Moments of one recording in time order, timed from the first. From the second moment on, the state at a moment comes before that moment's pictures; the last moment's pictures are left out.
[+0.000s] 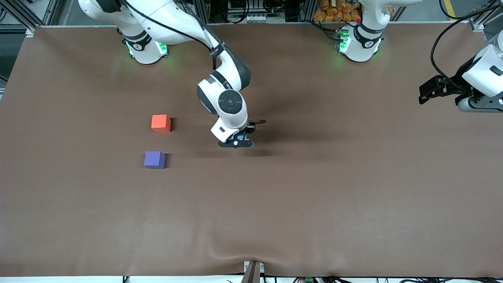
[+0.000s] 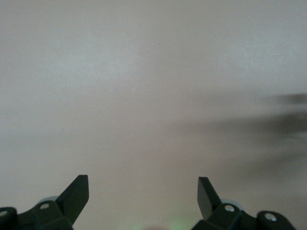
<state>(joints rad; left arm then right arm) -0.07 -0.01 -0.02 -1.60 0.01 1.55 -0.03 0.71 0.61 0.02 -1.61 0.08 2.13 0.69</state>
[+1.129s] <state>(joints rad) -0.07 -0.01 -0.02 -1.60 0.01 1.57 -0.04 0.30 0.30 0.01 -1.84 0.08 1.93 0.29</state>
